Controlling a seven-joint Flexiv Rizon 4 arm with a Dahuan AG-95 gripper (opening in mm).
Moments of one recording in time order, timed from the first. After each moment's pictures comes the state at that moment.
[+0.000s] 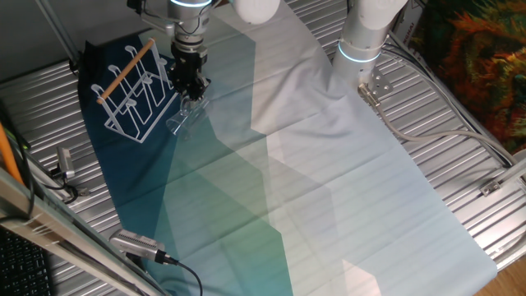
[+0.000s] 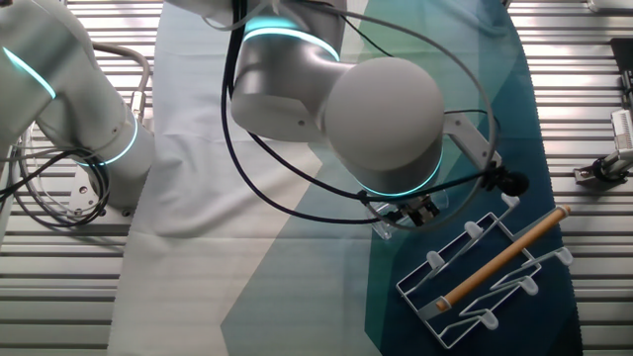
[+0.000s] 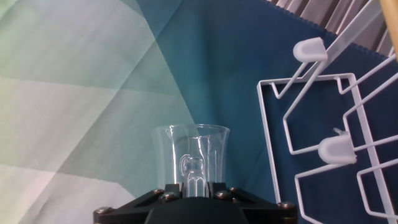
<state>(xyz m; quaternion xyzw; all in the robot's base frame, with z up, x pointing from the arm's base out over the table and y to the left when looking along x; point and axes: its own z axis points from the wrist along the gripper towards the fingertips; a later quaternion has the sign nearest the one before) 0.511 -0.094 0.092 -0.28 0.95 0.04 0.14</state>
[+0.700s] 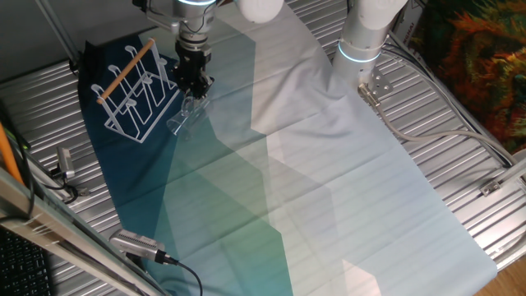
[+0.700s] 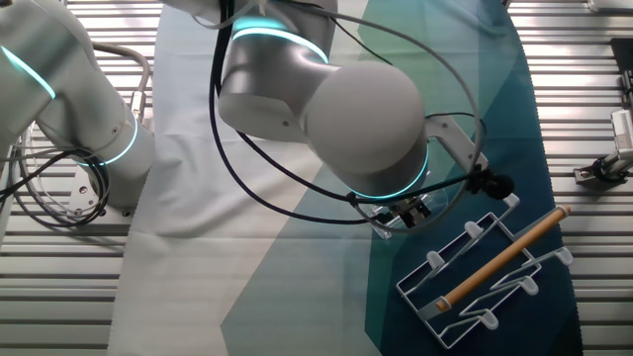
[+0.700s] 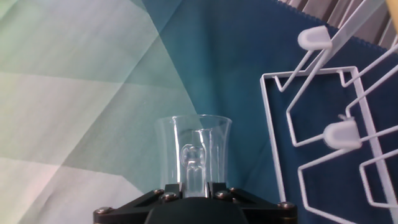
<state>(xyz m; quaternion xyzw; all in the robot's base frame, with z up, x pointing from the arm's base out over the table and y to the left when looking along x) 0.502 -0.095 0.090 -0.28 0.95 0.04 0.15</state>
